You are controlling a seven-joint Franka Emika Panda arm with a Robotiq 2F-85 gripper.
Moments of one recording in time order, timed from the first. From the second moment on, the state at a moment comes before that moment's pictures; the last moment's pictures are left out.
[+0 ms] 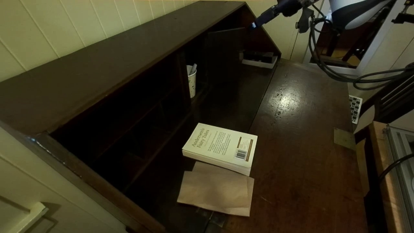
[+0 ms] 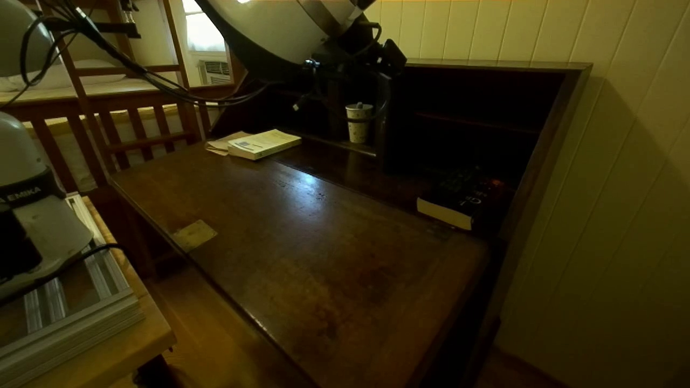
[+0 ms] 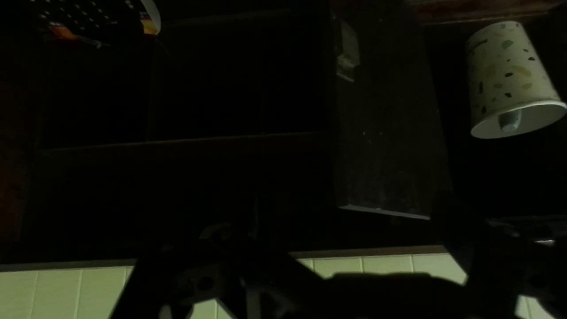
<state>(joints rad) -1.38 0.39 0.68 -2.08 -1.61 3.52 1.00</state>
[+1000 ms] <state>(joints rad) -1.19 0.52 0.51 -1.78 -1.93 3.75 1.41</state>
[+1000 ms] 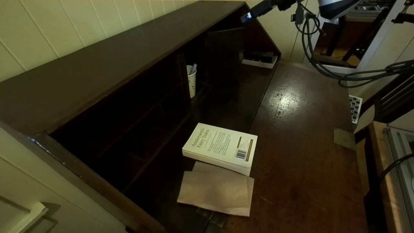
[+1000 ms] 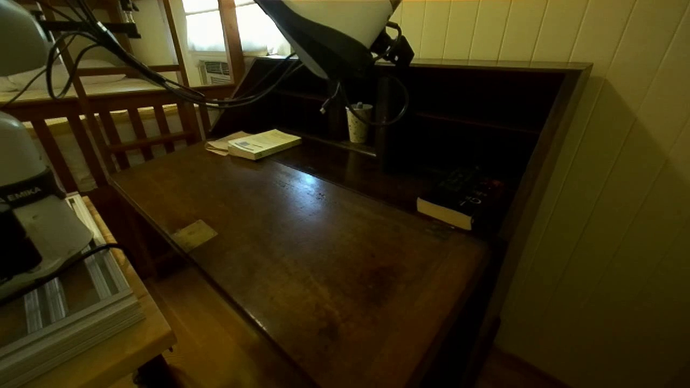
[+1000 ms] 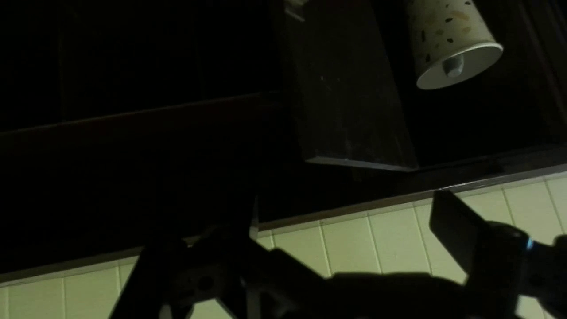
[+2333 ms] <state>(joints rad) -0.74 0.57 0.07 -1.47 -2.25 4.06 1.95</state>
